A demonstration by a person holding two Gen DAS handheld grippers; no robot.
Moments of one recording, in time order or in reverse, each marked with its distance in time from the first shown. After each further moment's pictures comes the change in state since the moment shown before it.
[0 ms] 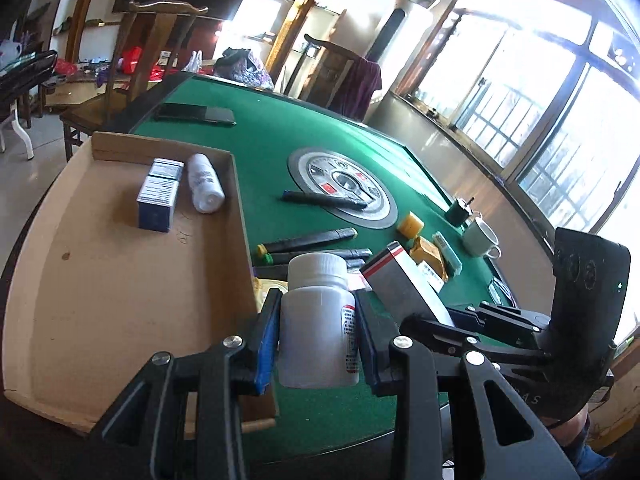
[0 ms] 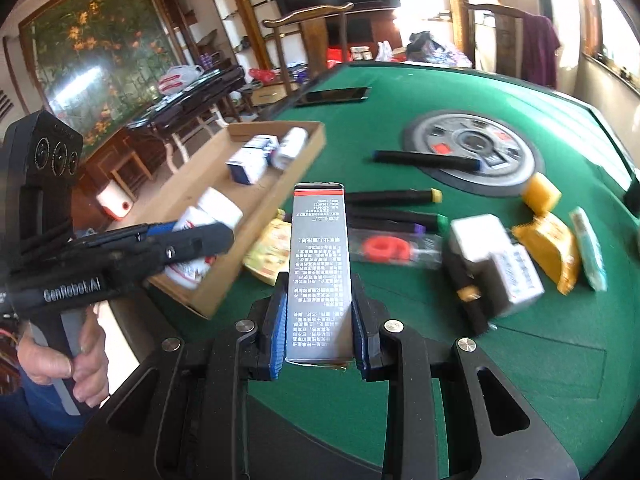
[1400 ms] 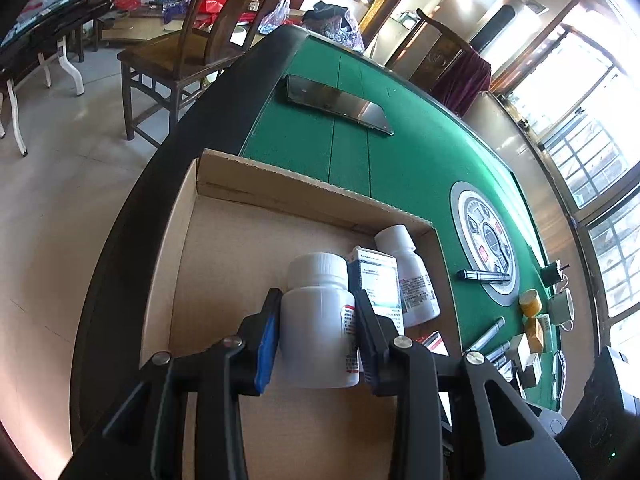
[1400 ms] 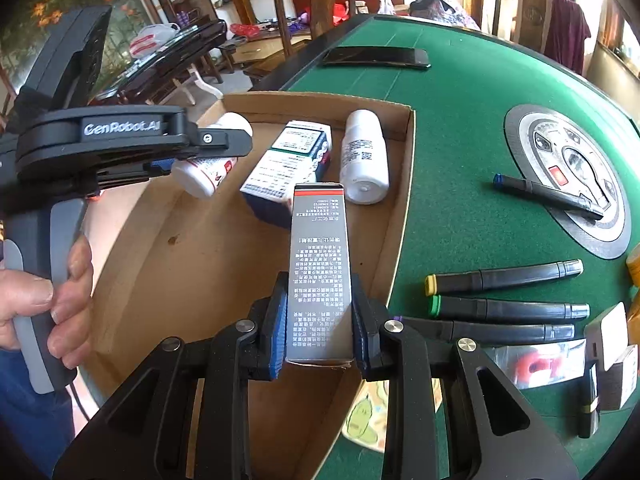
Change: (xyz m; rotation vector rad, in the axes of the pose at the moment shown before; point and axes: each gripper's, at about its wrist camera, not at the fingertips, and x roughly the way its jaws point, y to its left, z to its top) left arm 0.088 0.165 0.112 -0.203 0.189 0.182; right arm 0.164 0.078 0.087 0.027 0.181 -0.090
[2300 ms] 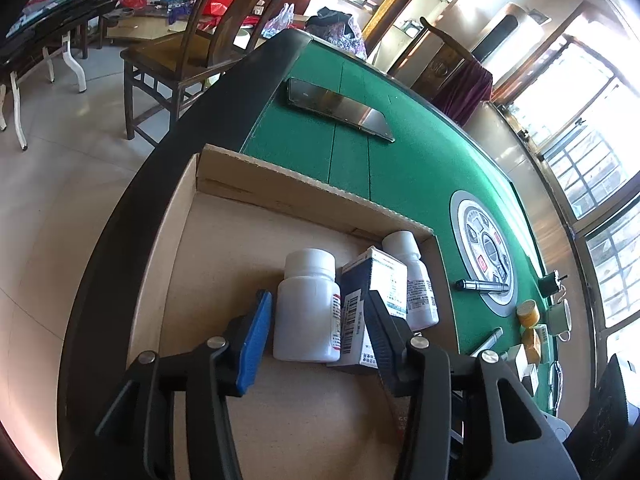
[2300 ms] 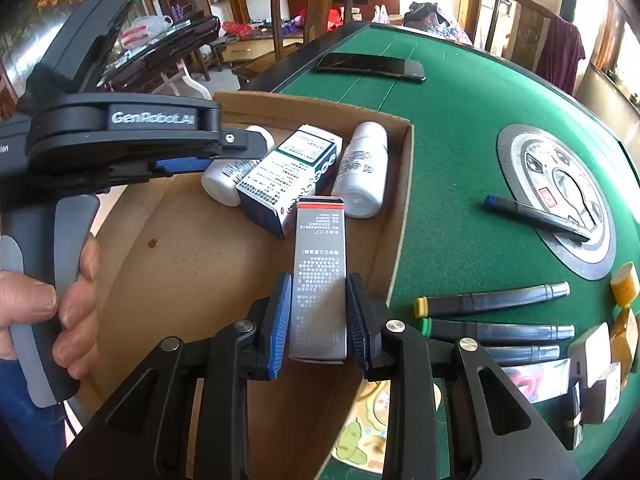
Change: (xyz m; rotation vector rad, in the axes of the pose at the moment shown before) left arm -0.003 0.002 -0.003 -0.022 -0.035 -0.020; right arm 0.006 0.005 0.007 -0.043 -0.018 -0.080
